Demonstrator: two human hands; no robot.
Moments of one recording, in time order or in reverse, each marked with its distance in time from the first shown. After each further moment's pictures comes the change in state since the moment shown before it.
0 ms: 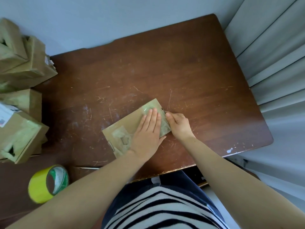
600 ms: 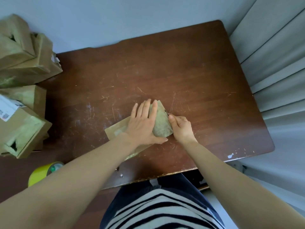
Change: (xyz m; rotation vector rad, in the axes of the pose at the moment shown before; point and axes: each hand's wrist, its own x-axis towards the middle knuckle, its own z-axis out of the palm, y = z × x) left_hand 0.032 -0.041 -0.015 -0.216 -0.263 -0.077; right_hand 0.002 0.006 0.002 0.023 0.013 0.021
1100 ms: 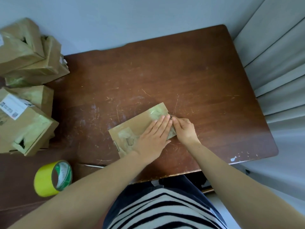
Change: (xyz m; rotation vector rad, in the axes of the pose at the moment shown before) left_hand -0.031 0.030 0.032 0.111 0.320 0.211; right_hand 0.001 -0.001 -0.001 -0.038 0.000 -0.019
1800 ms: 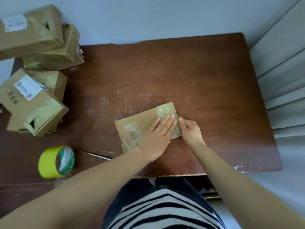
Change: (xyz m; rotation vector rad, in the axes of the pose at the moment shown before) left_hand -0.003 0.004 0.007 0.100 -0.065 -0.080; right_hand -0.003 -0.008 -0.007 -0.010 -0.052 -0.048
